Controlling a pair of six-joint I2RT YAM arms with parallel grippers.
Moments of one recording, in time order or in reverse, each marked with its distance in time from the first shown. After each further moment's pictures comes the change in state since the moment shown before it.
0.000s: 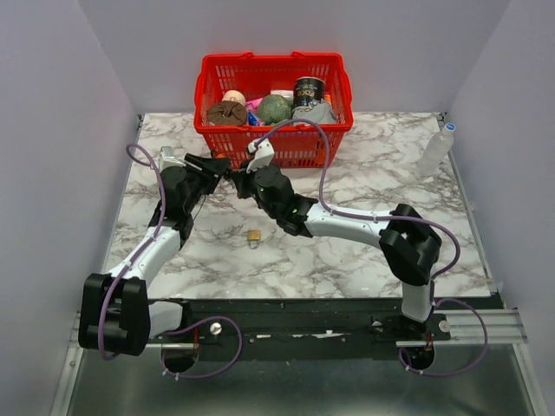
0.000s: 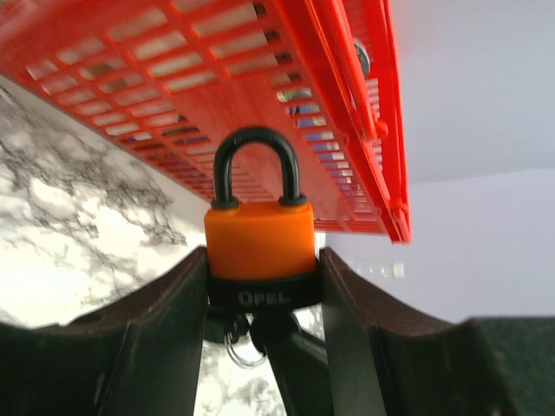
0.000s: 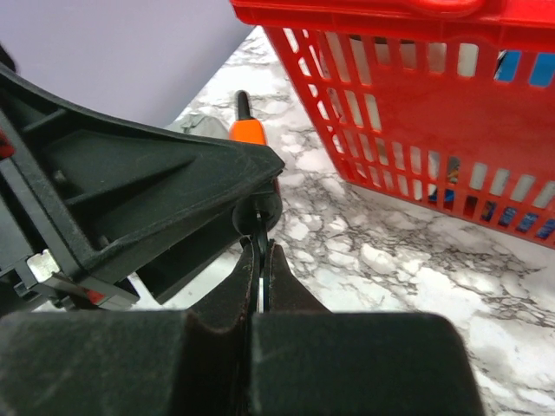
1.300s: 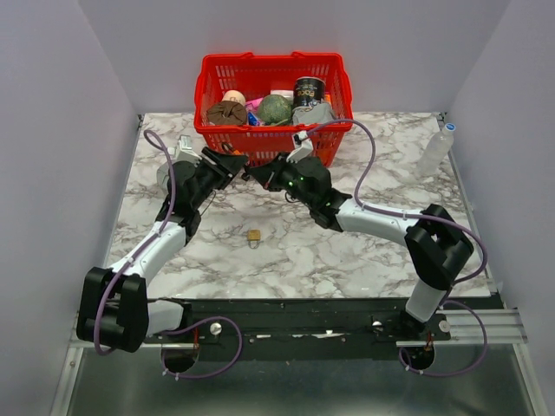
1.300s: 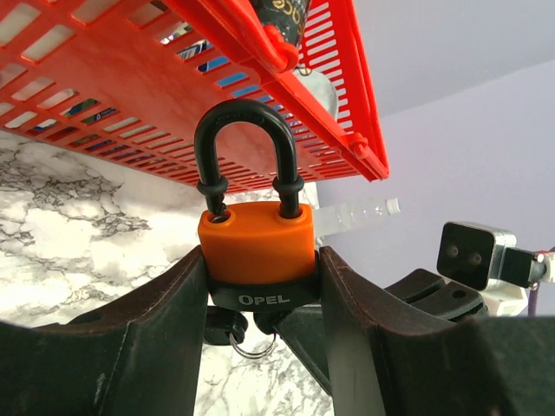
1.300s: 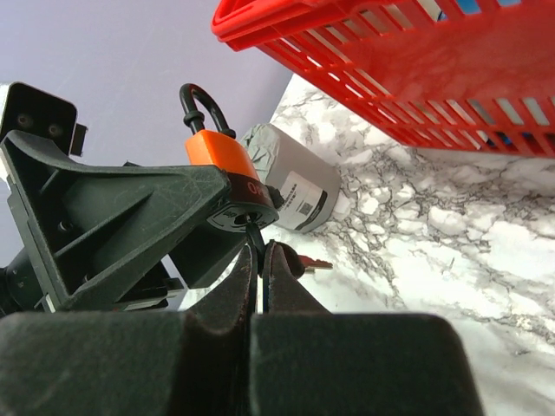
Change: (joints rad) left arm -0.088 0.028 0.056 0.056 0.087 0.105; right arm -0.183 -0.163 -0.237 0.115 -0.320 0.447
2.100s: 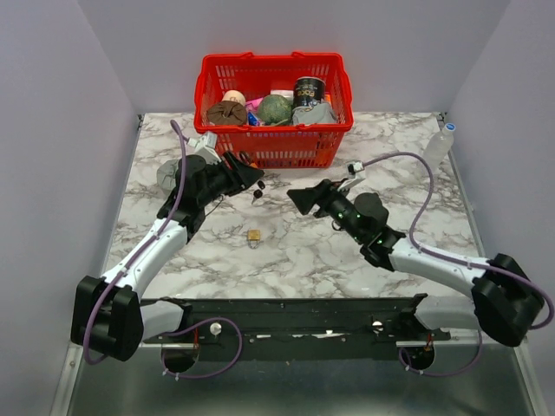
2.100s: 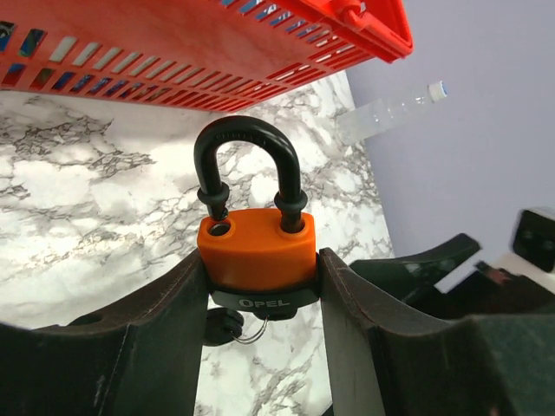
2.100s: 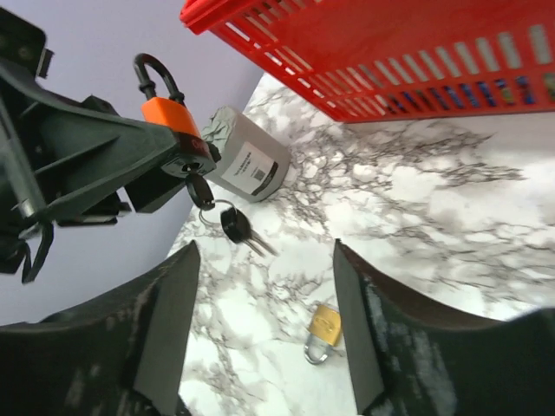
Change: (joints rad) left arm -0.087 -0.040 0.110 -0.283 0.100 0.262; right arm -0.051 -0.449 -0.534 0.140 0.025 -0.063
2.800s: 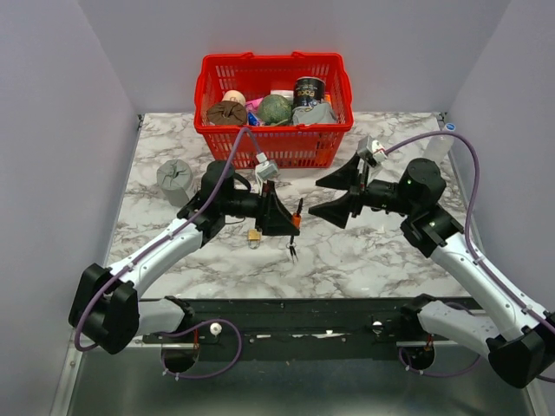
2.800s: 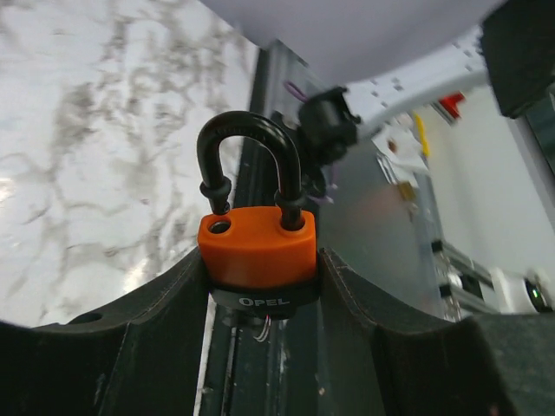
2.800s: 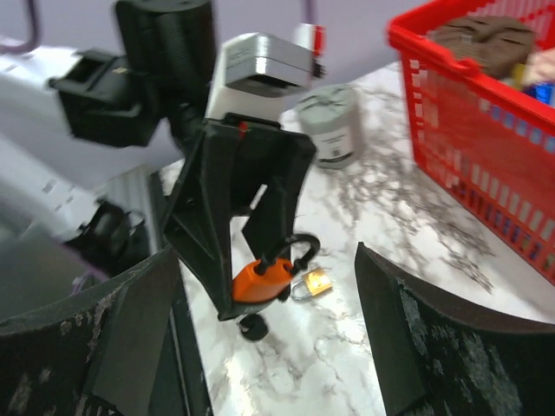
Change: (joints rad) left arm -0.200 0.050 0.031 -0.008 0.695 0.321; right arm -0.259 -0.308 0.302 -0.580 -0.824 -0.500
